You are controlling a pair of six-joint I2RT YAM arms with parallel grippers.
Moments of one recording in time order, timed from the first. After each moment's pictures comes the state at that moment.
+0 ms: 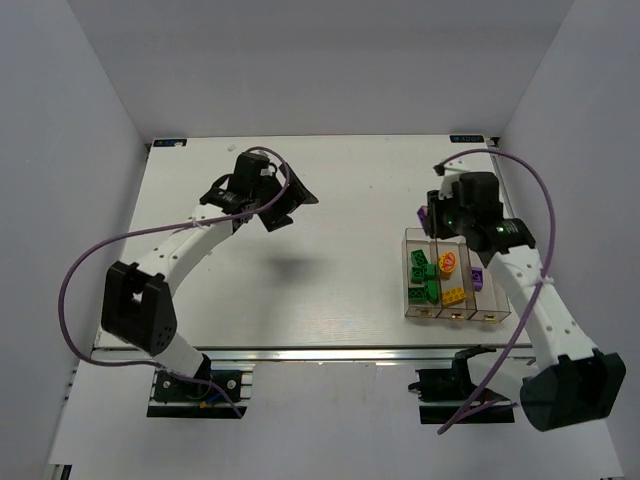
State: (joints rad) left arm -0.44 1.59 1.29 -0.42 0.22 -0.98; right arm 0.26 1.15 1.08 -0.61 -0.12 -0.04
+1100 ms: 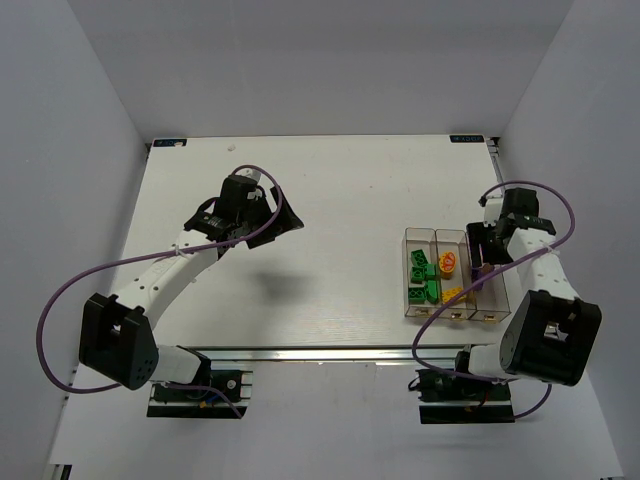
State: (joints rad) left arm -0.43 1.36 1.06 -0.43 0.15 -0.75; right arm -0.21 1.35 0.97 -0.73 0.01 -0.34
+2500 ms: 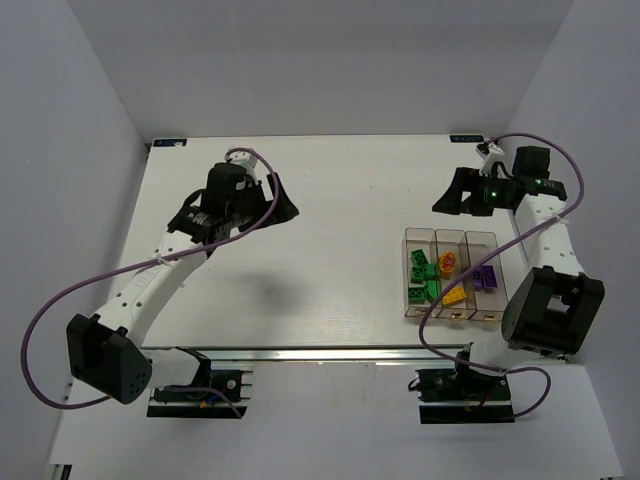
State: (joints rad) left arm -0.43 1.28 1.18 -0.49 0.12 -0.58; right arm -0.20 1.52 1.31 -0.74 -0.76 -0.14
